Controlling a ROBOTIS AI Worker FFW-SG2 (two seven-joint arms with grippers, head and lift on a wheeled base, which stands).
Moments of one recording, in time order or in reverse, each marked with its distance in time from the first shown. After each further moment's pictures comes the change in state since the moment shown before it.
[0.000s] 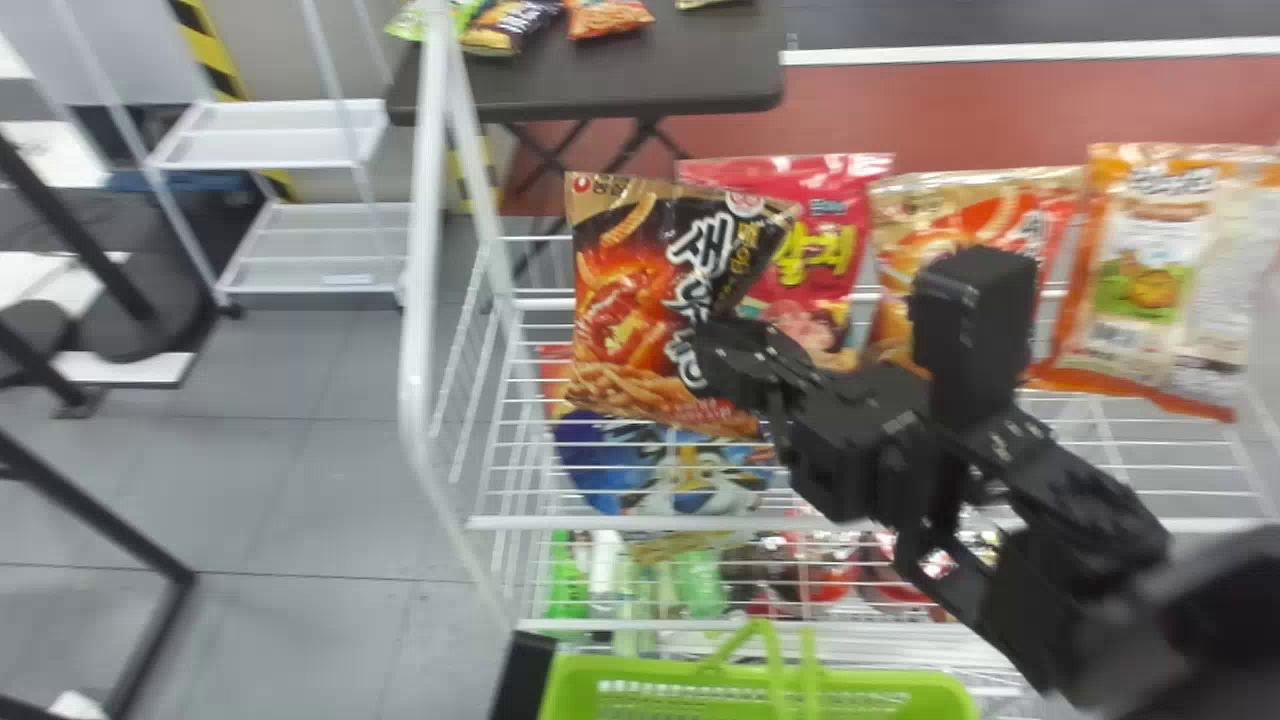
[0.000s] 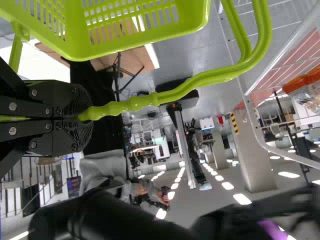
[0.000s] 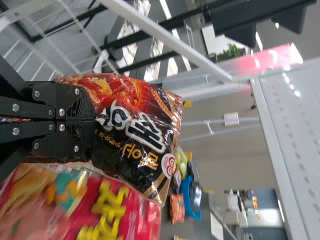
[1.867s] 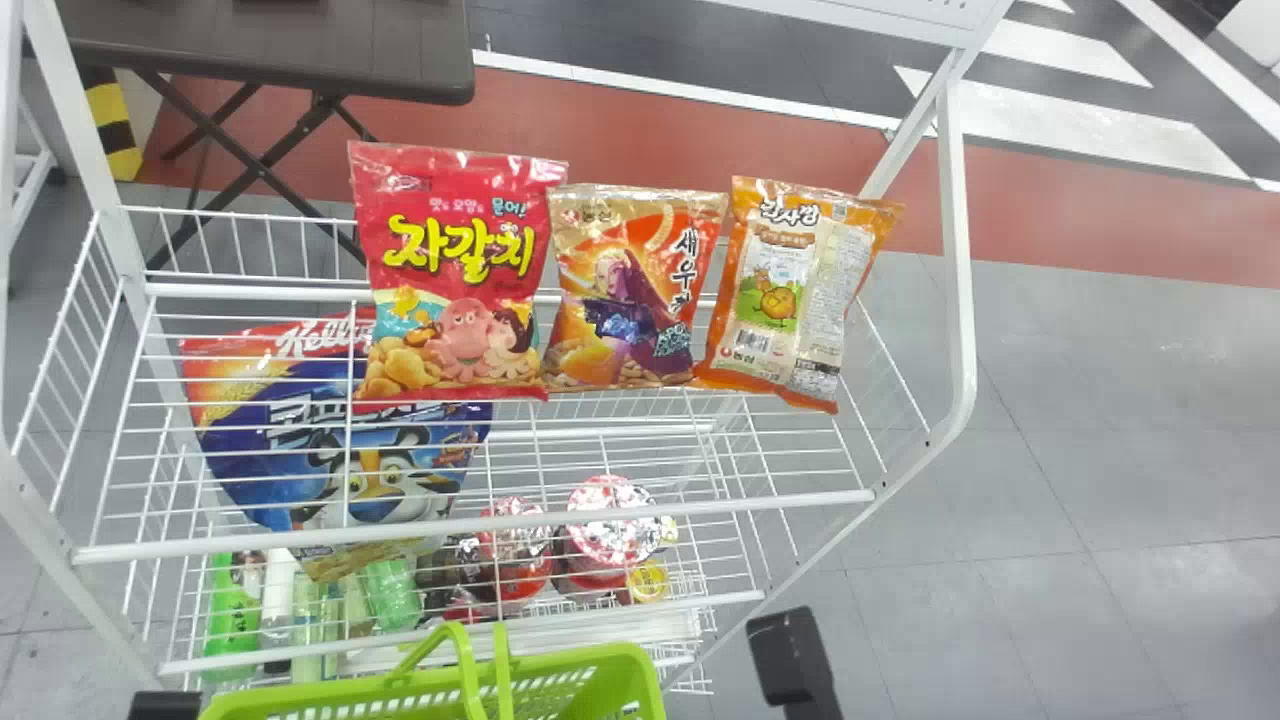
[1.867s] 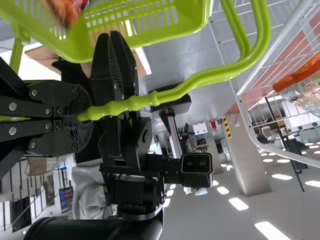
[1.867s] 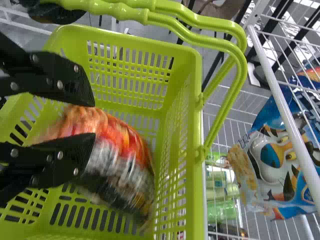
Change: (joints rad) left arm 0.046 -0.026 -0.025 -0.053 -0.014 -0.027 0.051; right arm 0.347 0.005 -0.370 -0.092 -0.092 0.723 0.391
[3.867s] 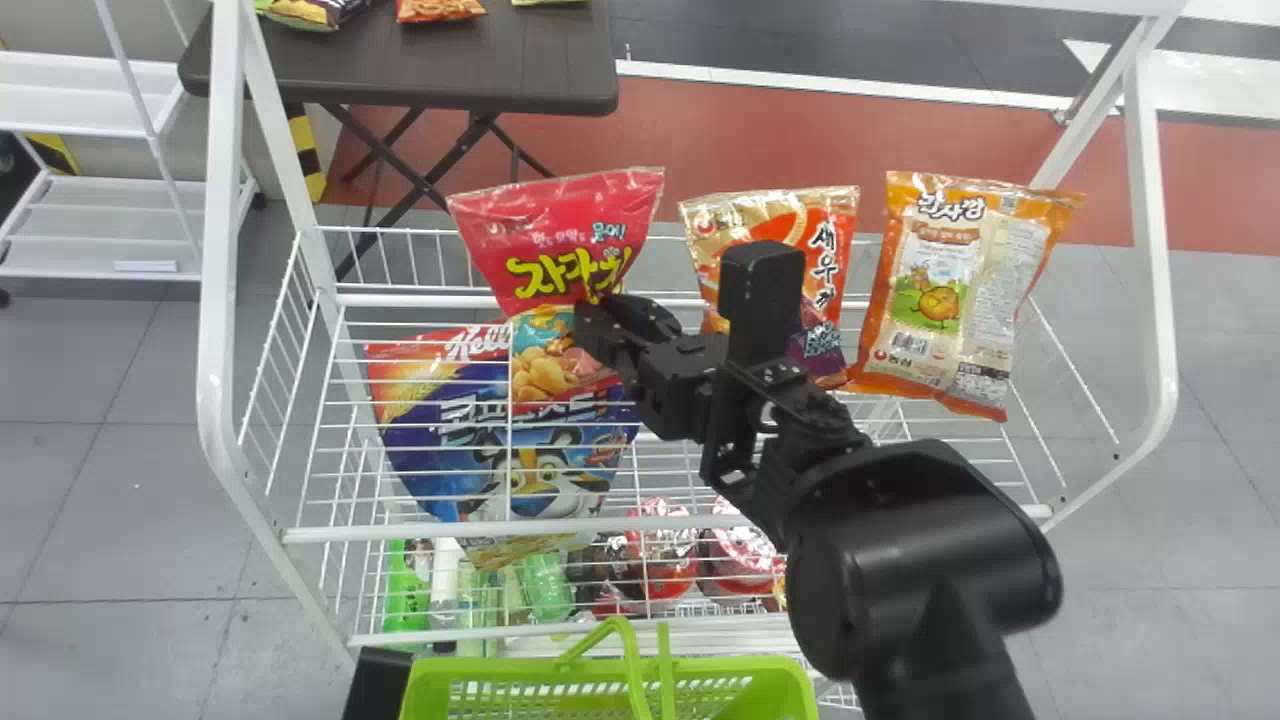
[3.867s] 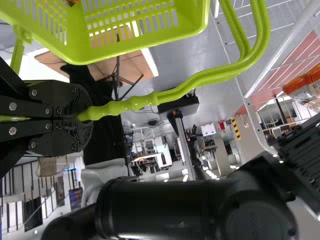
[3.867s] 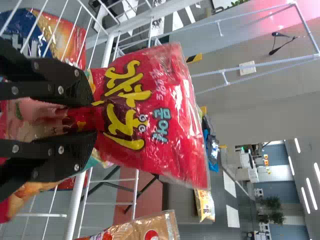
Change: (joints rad) left arm -0.043 0.018 -0.023 0.040 -0.027 0.005 -0.017; right arm -0.608 0.160 0.321 0.566 0.190 -0.867 -0.365
